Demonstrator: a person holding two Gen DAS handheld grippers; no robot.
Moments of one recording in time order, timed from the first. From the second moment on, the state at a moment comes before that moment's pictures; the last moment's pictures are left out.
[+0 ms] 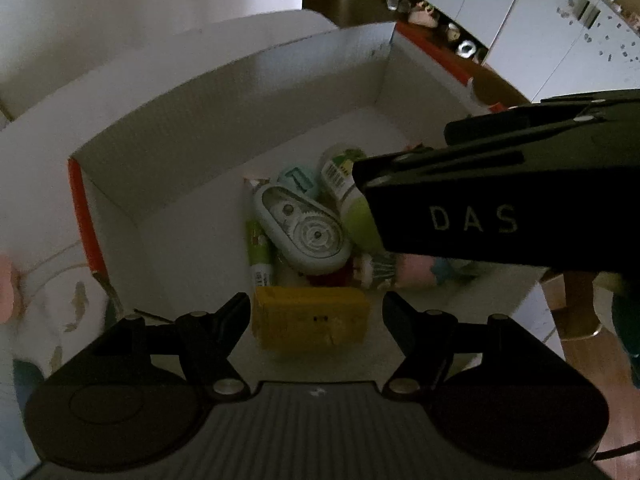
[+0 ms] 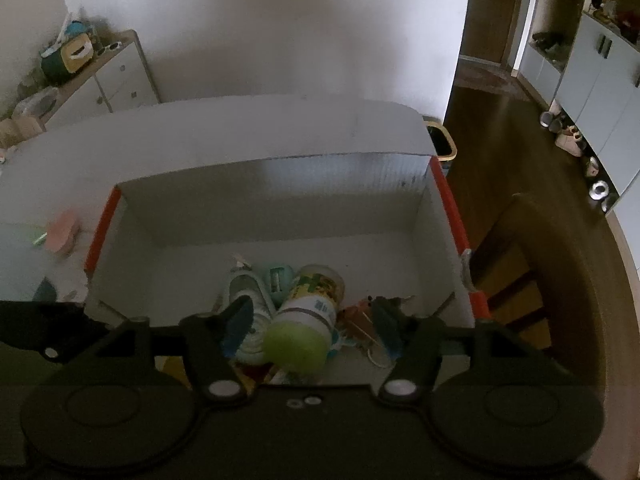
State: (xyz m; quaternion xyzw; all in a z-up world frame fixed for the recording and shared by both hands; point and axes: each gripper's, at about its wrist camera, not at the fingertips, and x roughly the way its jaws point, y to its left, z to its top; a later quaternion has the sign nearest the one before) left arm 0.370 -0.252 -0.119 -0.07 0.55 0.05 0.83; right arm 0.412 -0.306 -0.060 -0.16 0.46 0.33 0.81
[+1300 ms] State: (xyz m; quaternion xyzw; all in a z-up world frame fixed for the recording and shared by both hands) left arm 0.221 -0.175 -0.027 -0.10 0.39 0.04 0.91; right arm 0.291 -0.319 0.013 -0.06 0.39 0.34 0.86
